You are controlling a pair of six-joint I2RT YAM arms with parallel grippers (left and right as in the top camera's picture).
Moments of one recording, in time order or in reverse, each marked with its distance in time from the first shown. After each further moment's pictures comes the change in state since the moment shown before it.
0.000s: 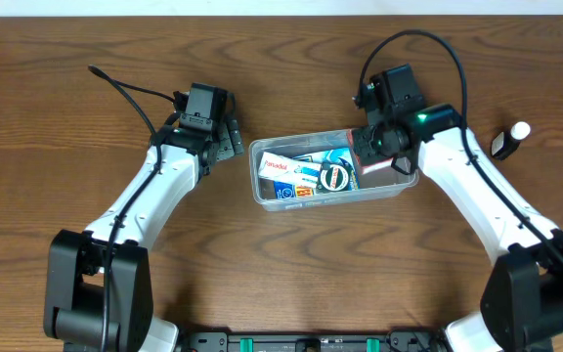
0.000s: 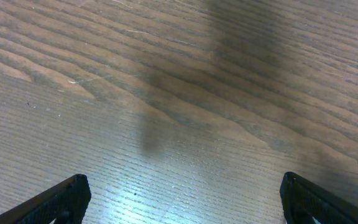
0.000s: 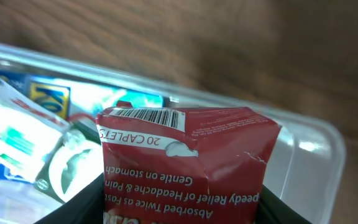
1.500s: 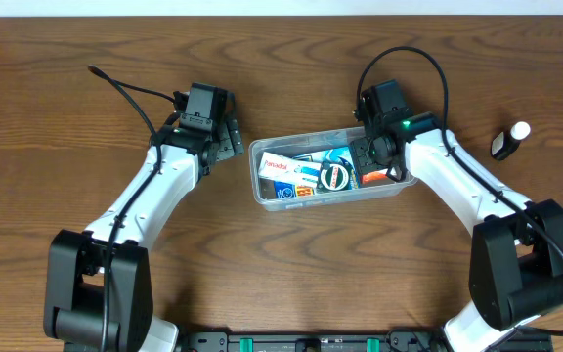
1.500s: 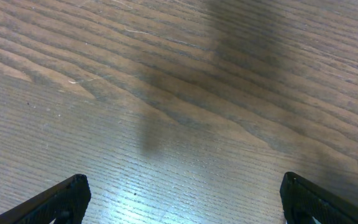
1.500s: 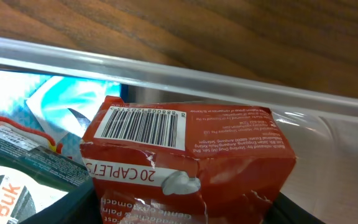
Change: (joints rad) left arm 0.000 0.000 0.000 0.000 0.000 0.000; right arm 0.000 0.094 -0.087 0.113 0.077 0.034
